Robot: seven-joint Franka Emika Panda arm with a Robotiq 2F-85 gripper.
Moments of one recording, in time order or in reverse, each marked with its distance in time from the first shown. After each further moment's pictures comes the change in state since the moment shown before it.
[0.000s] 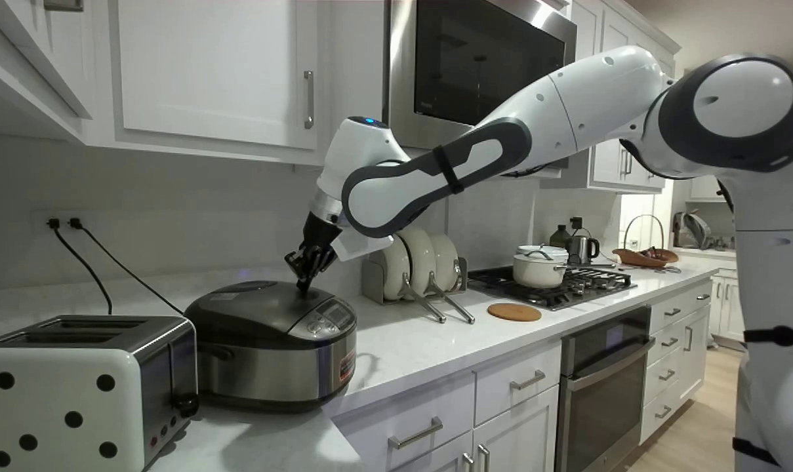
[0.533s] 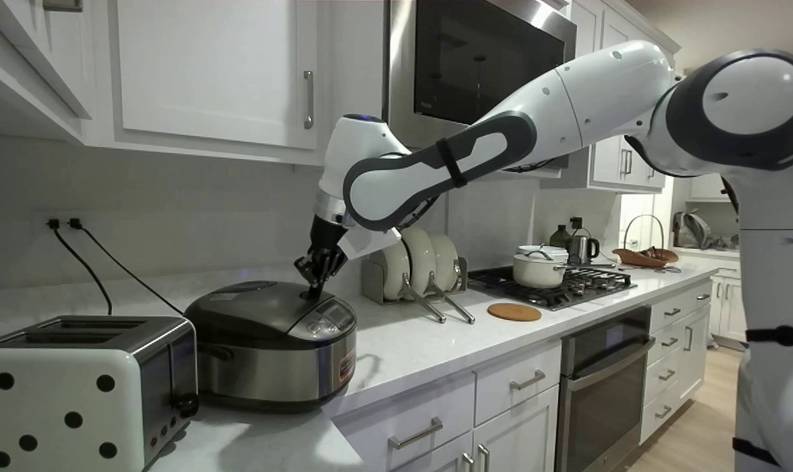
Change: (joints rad) arm 0.003 -0.021 0.000 0.003 0.005 -0.131 0.000
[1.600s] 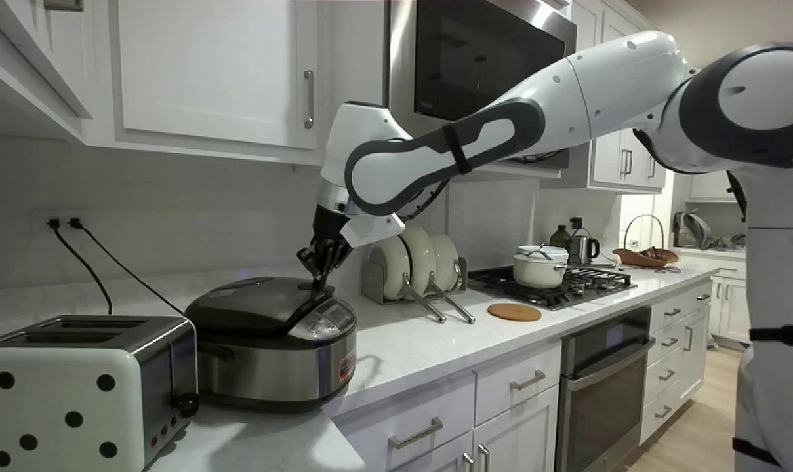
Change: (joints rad) arm 0.007 -0.033 0.001 0.014 0.025 -0.066 -0.002
